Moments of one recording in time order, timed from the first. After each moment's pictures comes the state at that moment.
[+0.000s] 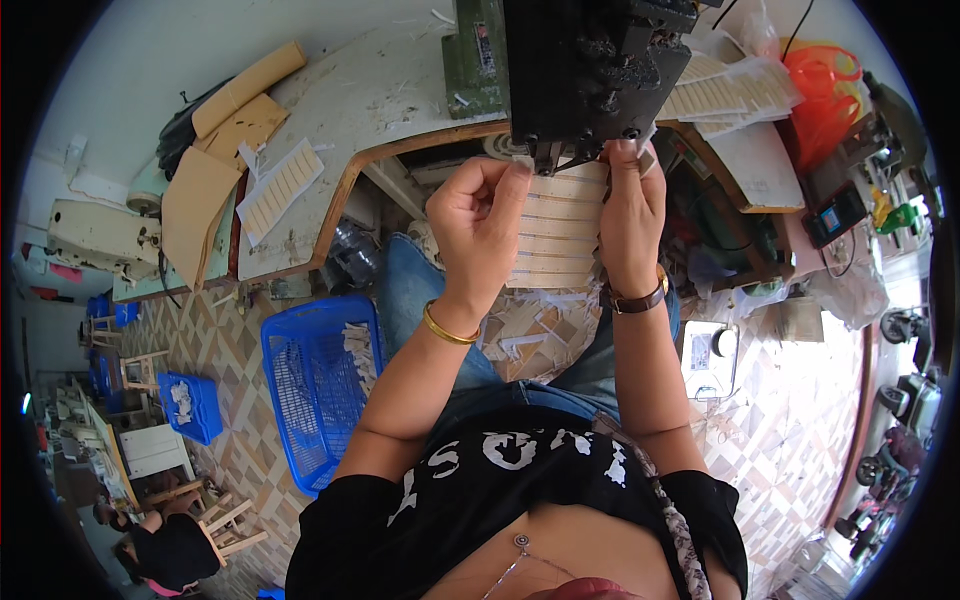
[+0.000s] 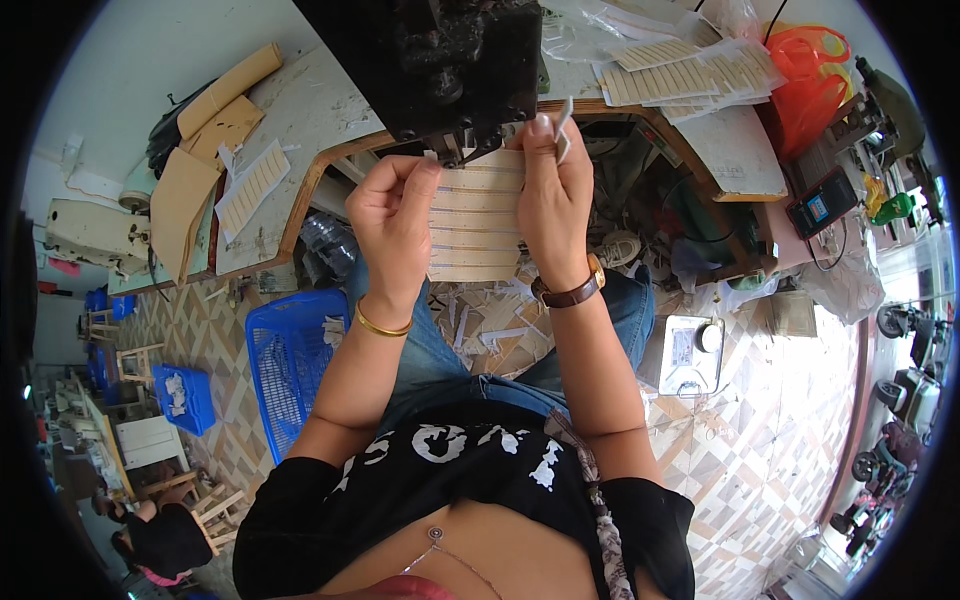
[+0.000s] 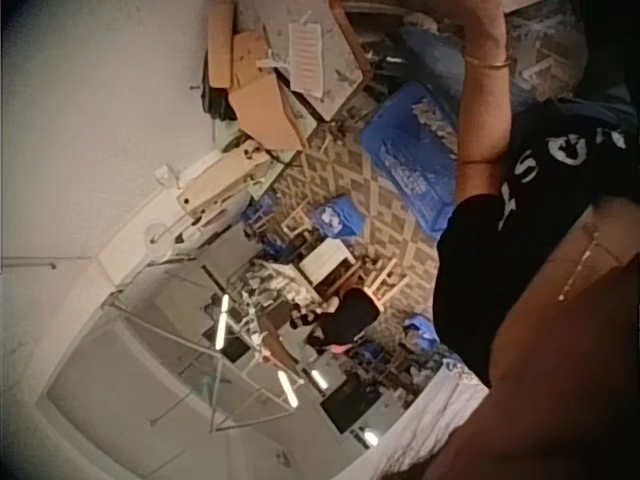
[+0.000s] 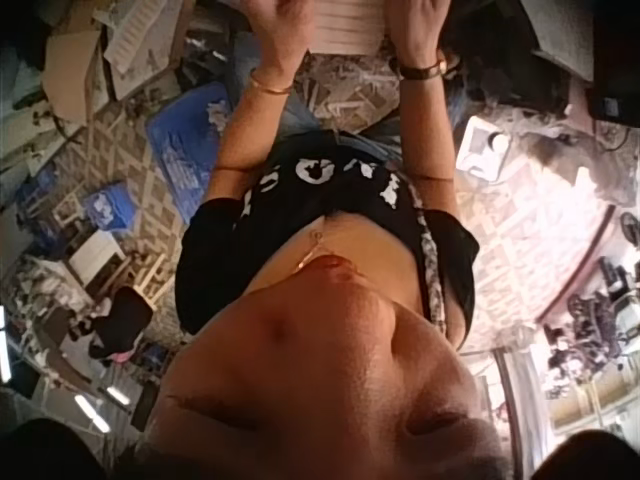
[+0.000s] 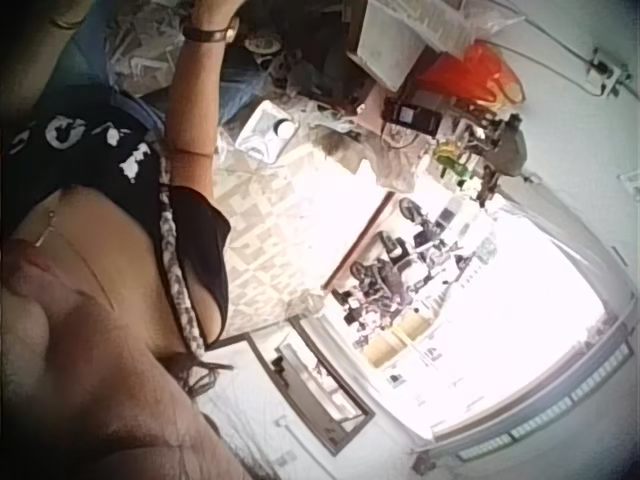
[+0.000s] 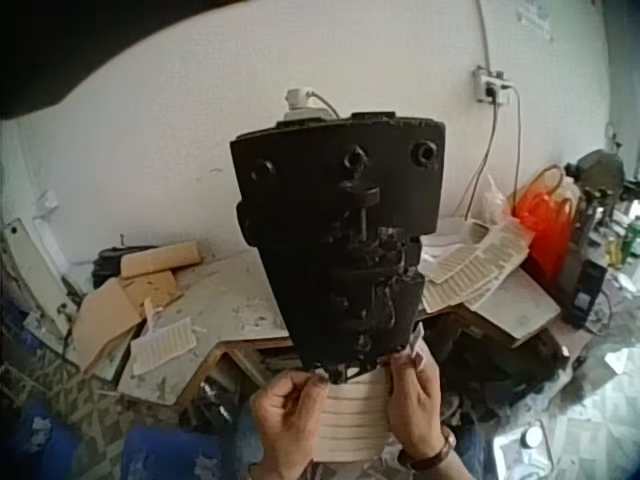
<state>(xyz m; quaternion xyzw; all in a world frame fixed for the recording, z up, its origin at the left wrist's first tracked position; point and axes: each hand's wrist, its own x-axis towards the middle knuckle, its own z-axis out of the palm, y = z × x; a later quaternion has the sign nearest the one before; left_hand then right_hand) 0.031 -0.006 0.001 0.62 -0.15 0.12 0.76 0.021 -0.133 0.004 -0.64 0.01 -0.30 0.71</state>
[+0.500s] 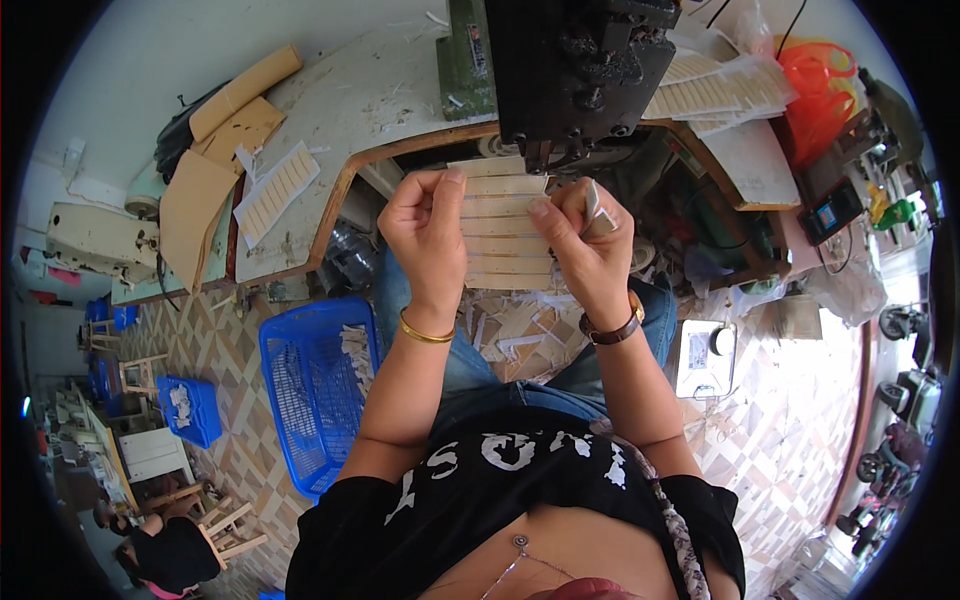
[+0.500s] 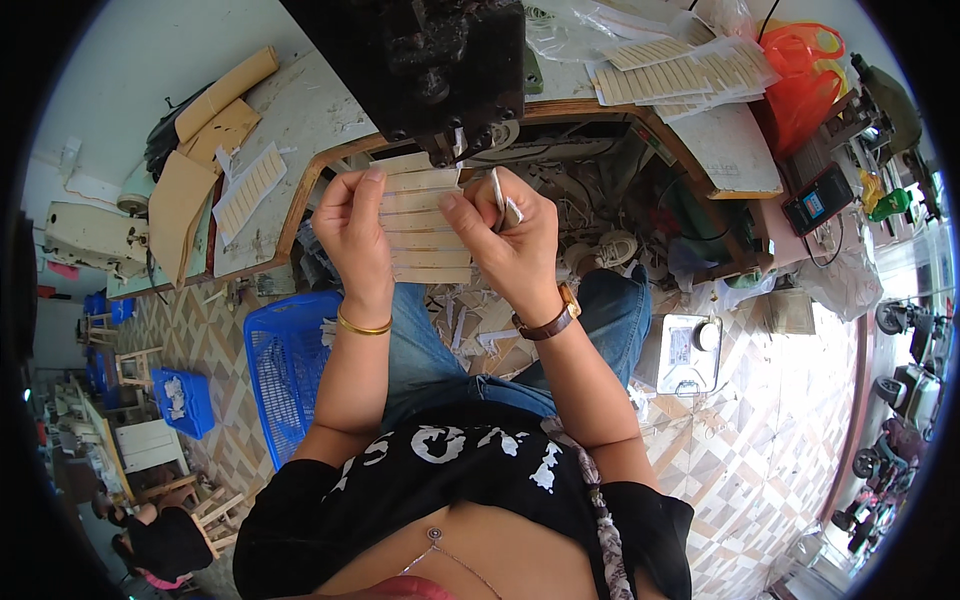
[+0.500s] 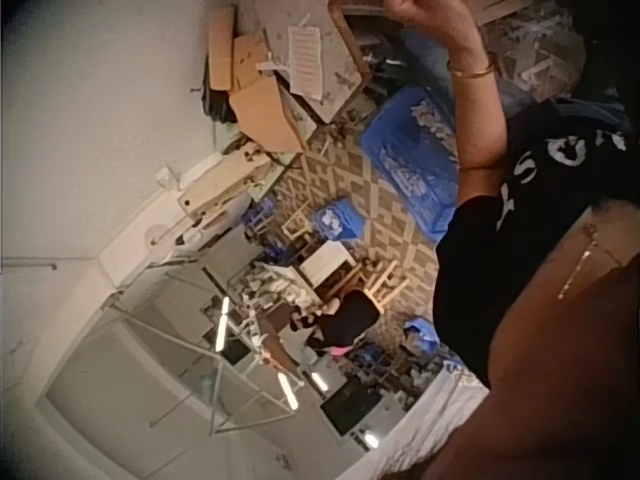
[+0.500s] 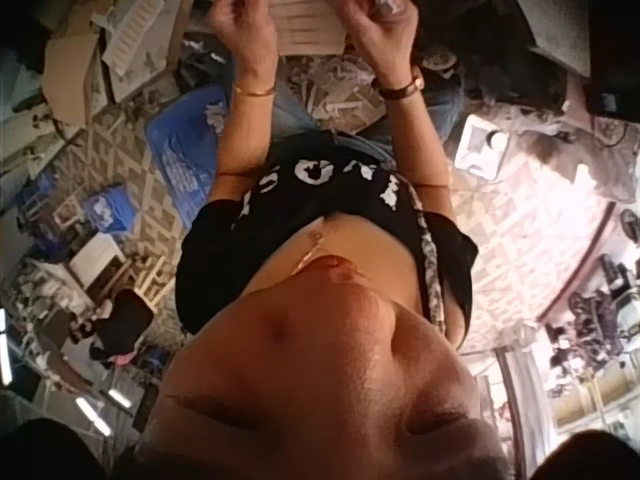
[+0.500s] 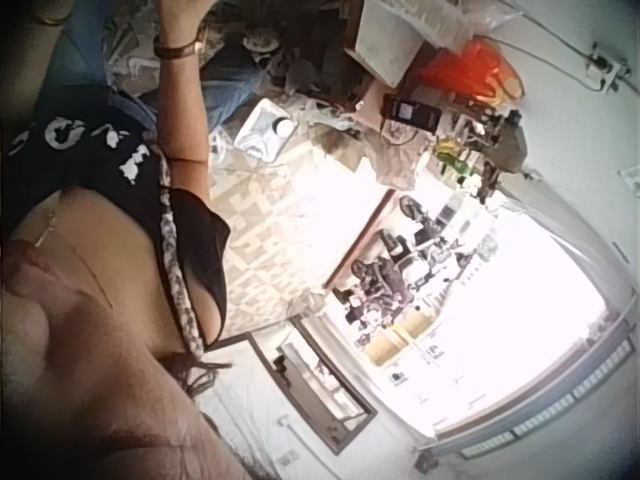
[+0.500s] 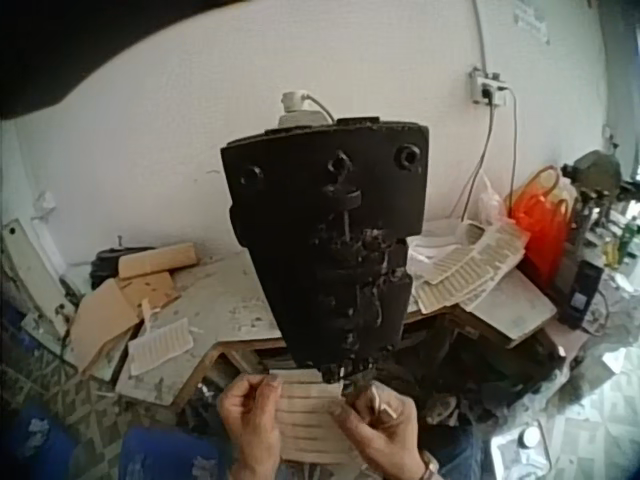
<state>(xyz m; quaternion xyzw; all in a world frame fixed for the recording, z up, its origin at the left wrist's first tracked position) 0.035 0.018 -0.010 0.60 -0.09 0.21 0.76 -0.005 -0.115 -0.006 -0.65 -0.09 -0.23 0.72</state>
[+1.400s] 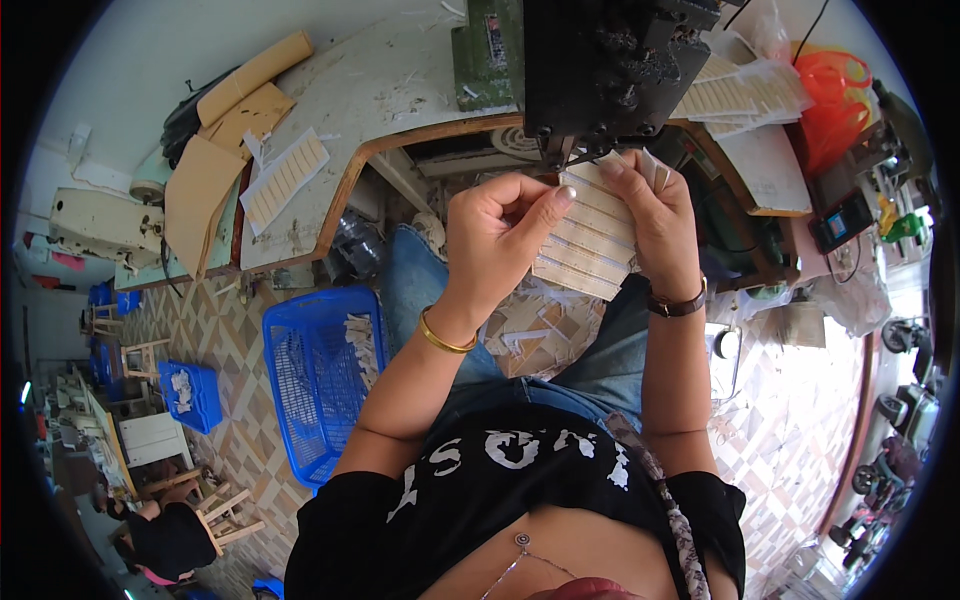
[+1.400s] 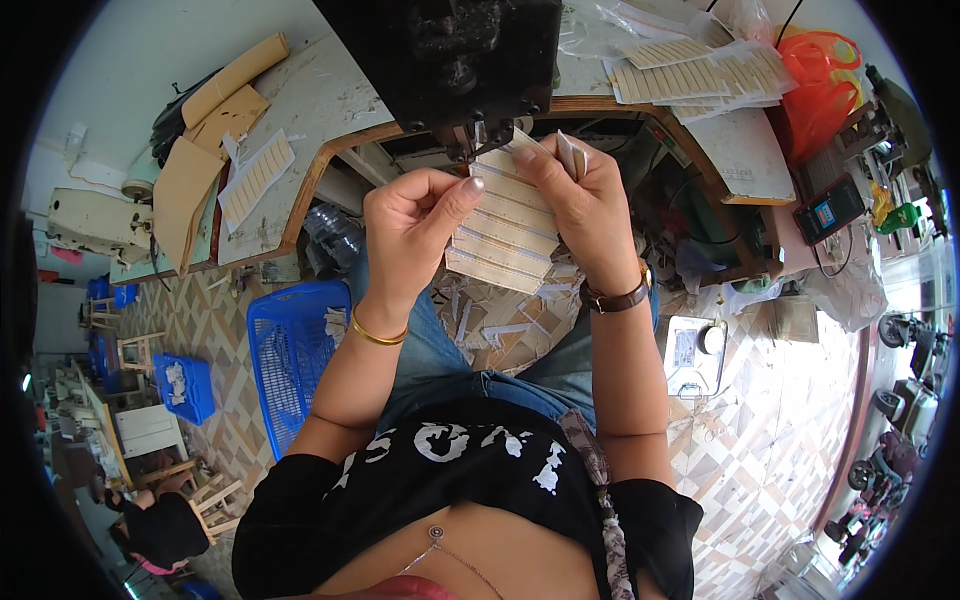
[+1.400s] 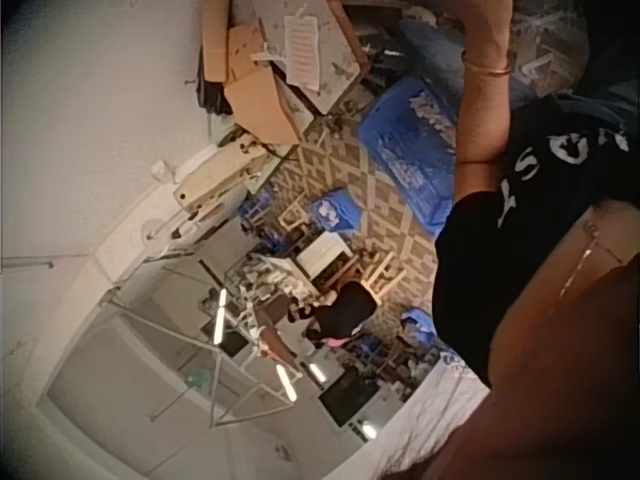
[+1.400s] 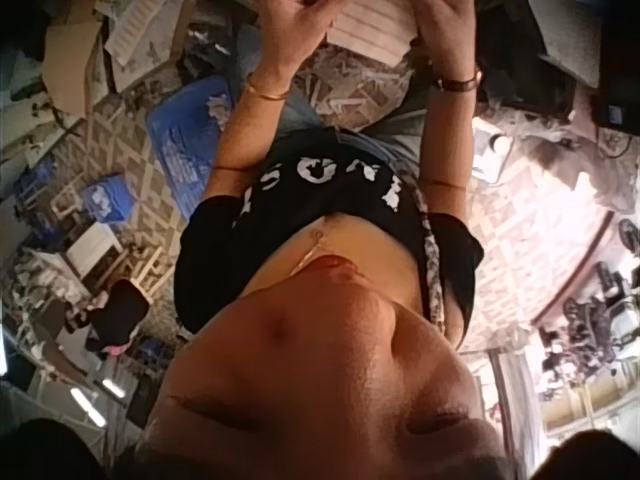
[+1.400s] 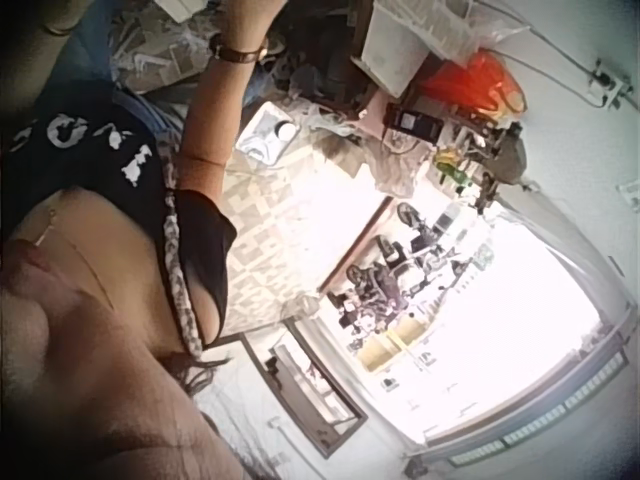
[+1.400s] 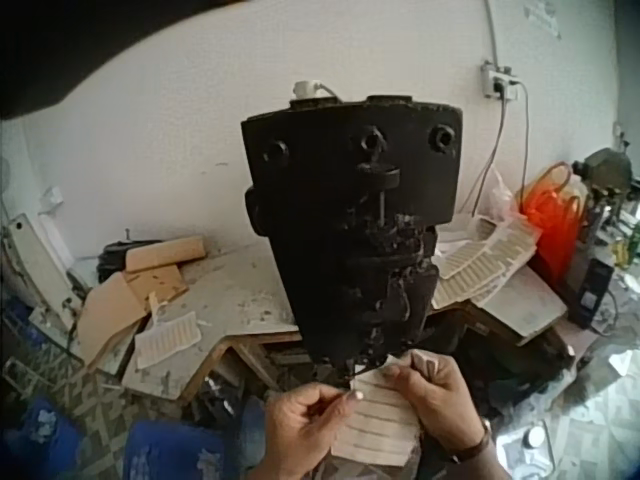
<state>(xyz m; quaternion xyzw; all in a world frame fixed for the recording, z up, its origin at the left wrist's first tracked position) 0.020 0.000 0.007 0.70 -0.19 0.02 0.69 0.008 -0.162 0.009 -0.65 -0.02 -0.09 0.75</state>
